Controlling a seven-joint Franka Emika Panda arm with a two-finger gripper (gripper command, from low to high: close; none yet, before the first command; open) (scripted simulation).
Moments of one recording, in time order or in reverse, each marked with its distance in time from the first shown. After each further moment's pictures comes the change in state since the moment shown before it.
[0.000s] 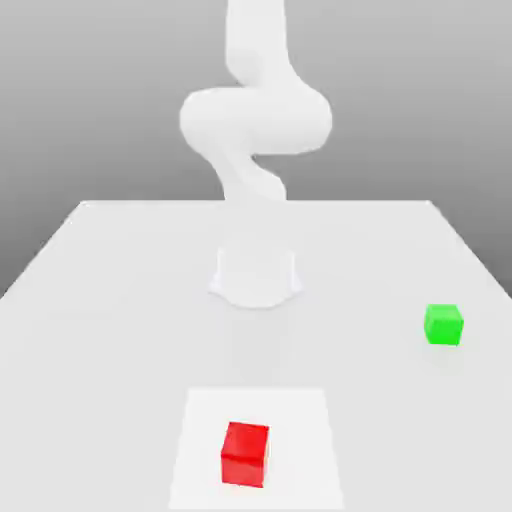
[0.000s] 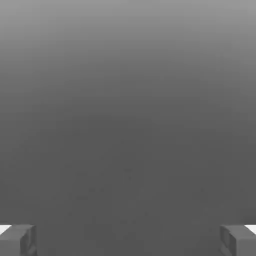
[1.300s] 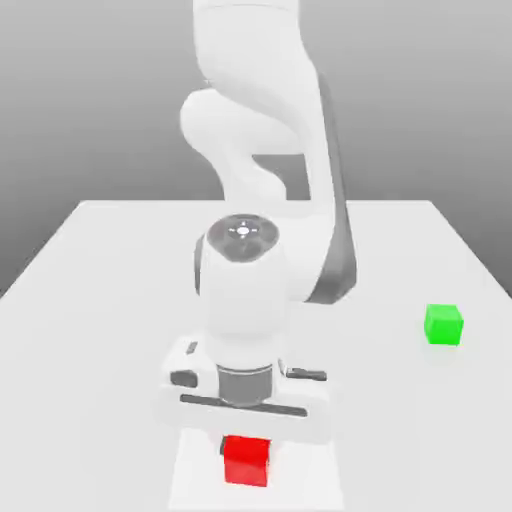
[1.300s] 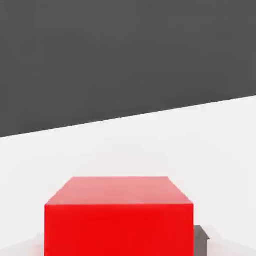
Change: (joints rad) arm -0.044 0.949 0.017 -0.243 -0.012 0.471 0.119
